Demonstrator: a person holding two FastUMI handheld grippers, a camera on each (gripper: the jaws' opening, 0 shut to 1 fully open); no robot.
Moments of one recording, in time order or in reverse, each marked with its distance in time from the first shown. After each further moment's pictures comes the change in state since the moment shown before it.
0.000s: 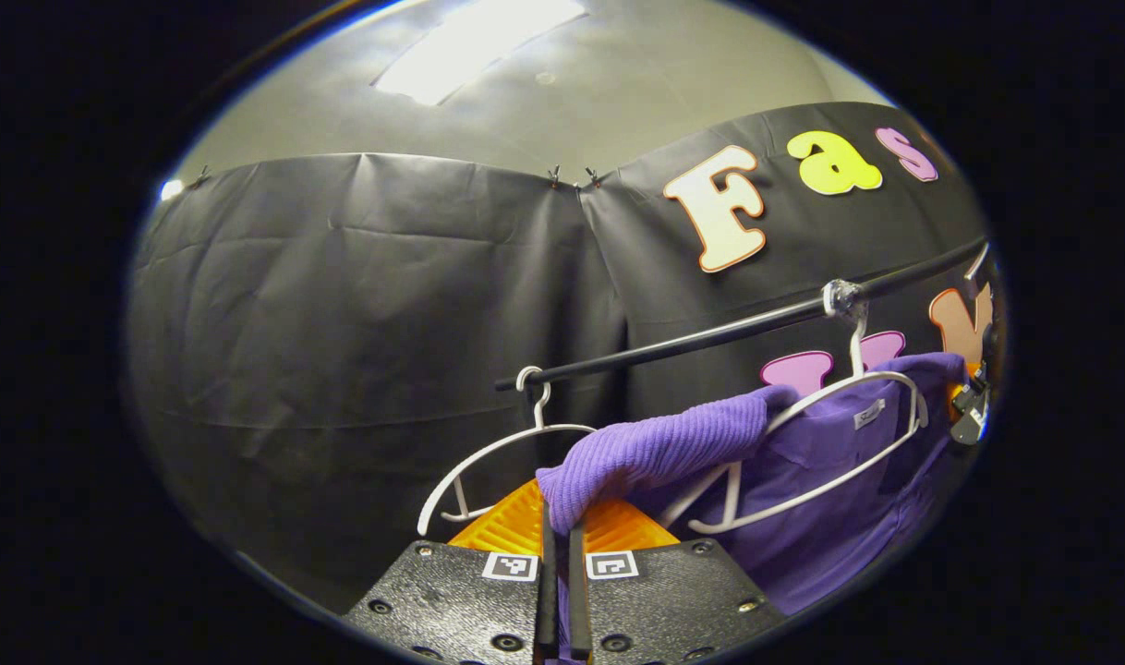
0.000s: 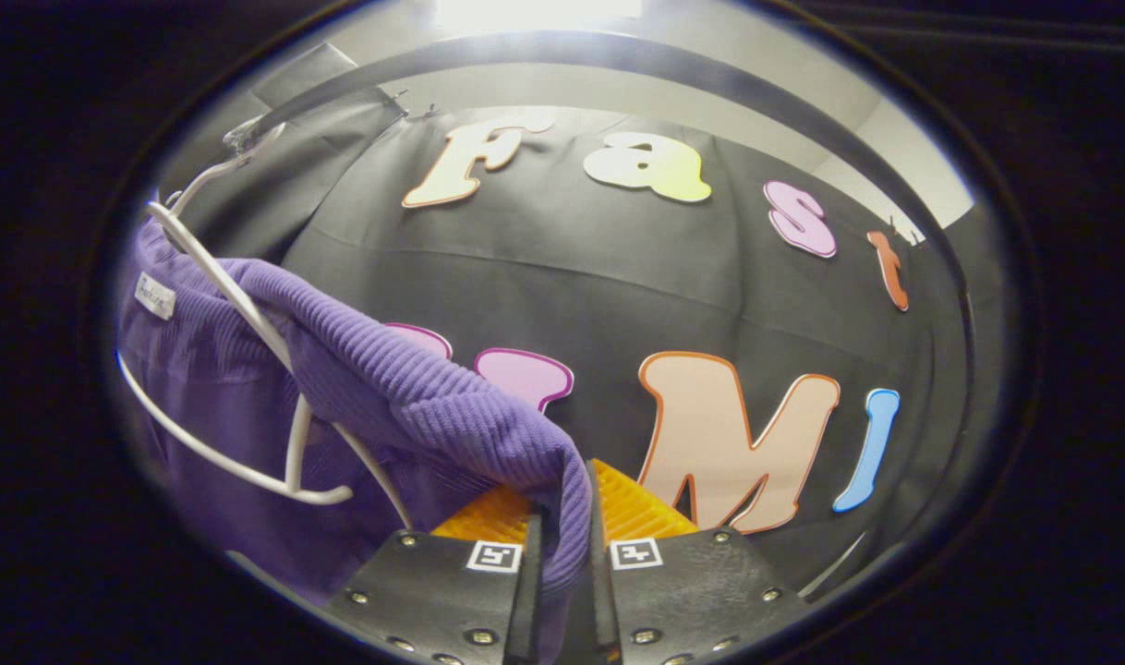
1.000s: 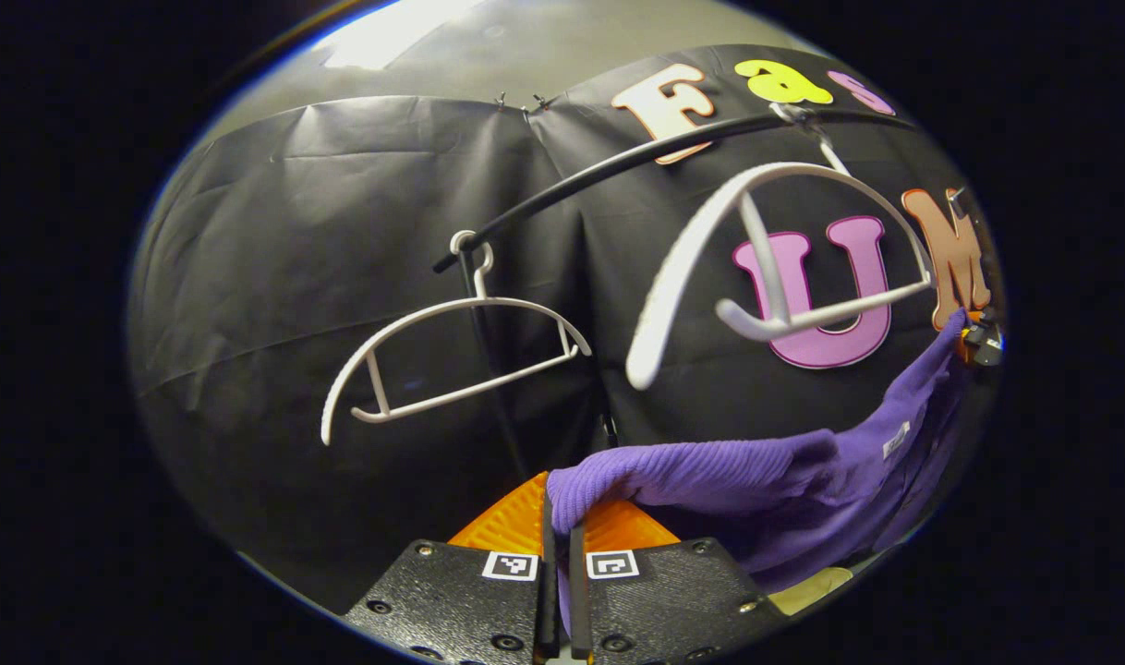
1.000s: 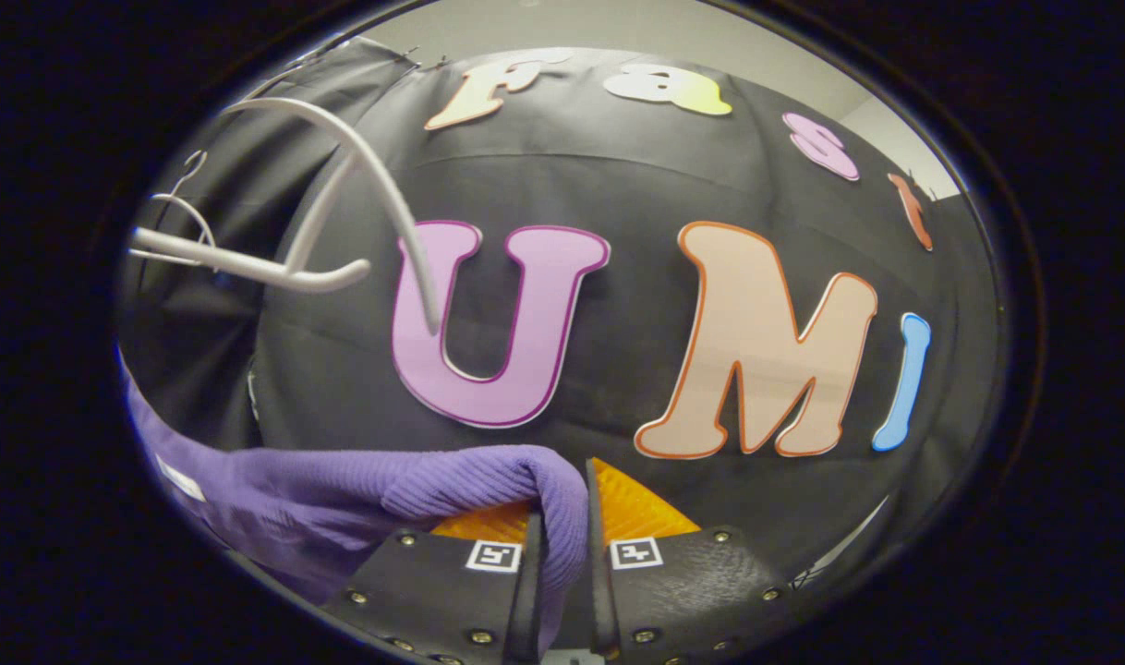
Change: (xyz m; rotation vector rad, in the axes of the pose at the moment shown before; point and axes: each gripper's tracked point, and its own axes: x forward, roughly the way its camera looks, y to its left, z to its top) left arm 0.004 -0.048 -0.153 0.090 0.229 -0.138; right arm -0.038 0.034 -0.117 -0.010 0.232 0.126
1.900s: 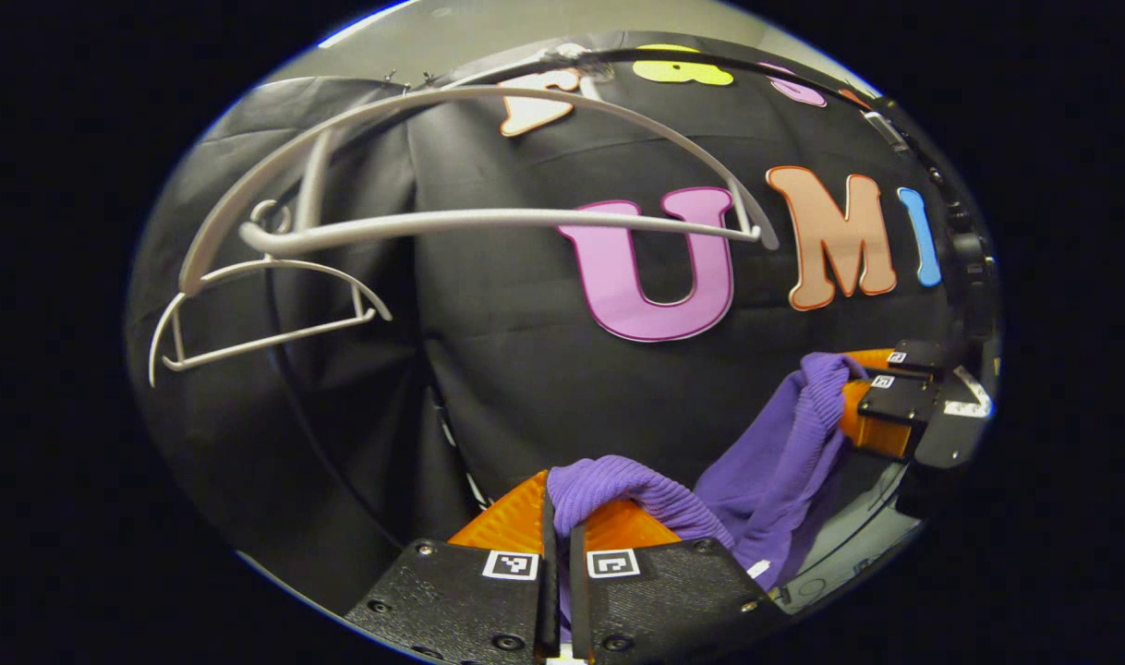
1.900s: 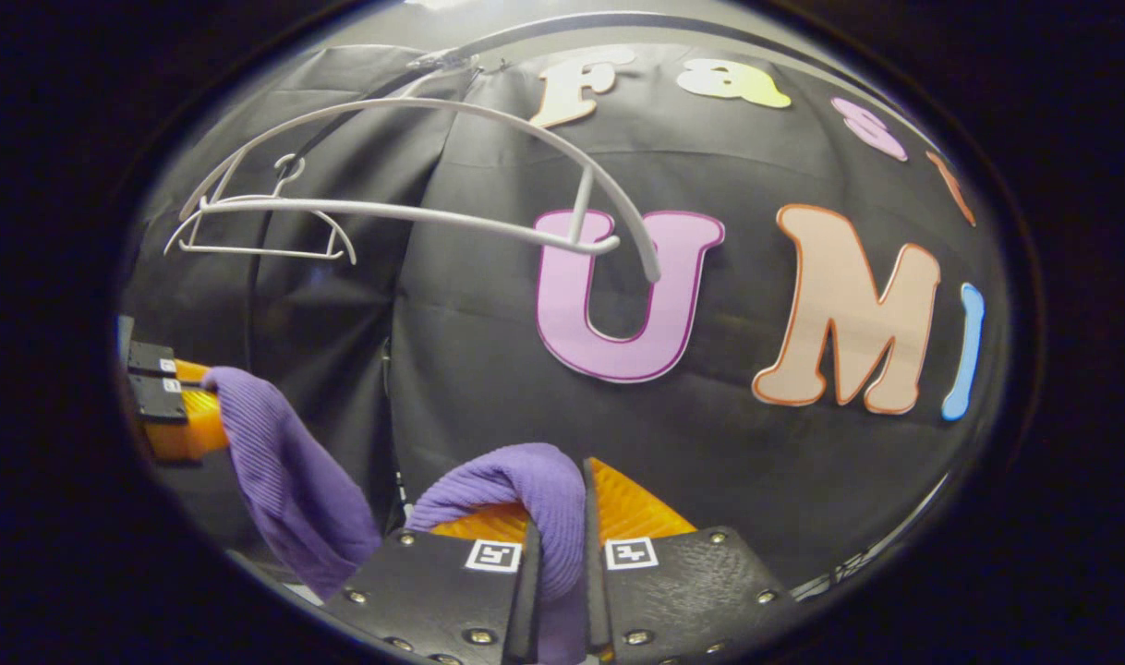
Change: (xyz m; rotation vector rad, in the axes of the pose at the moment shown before) left arm -0.023 -0.201 -0.030 -0.072 0.087 -0.464; right arm -0.089 0.090 -0.037 0.067 0.101 0.306
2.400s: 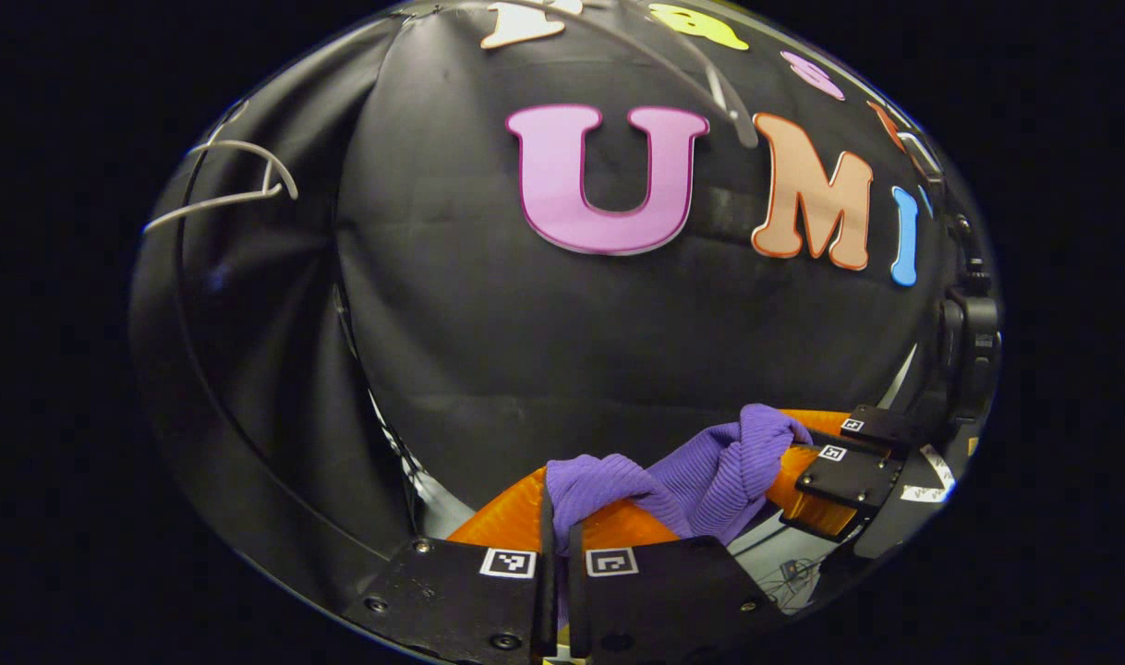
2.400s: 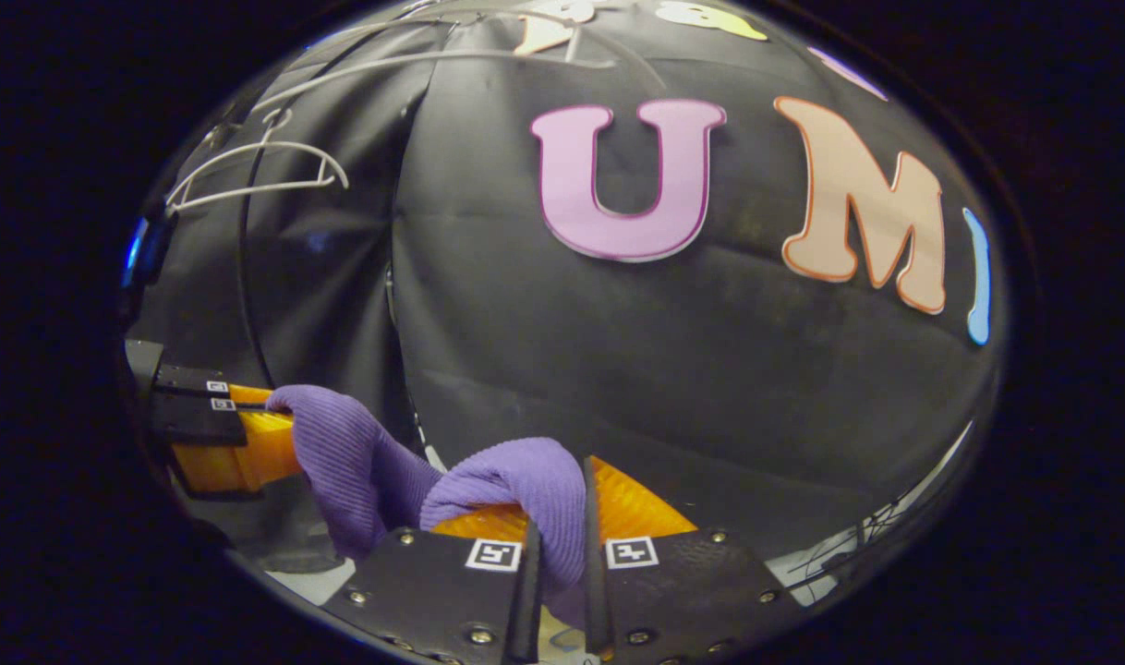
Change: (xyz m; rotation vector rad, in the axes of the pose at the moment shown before) left arm 0.040 -0.066 -0.107 -0.125 0.263 -0.172; right arm 0.007 0.014 -0.133 0.039 0.263 0.025
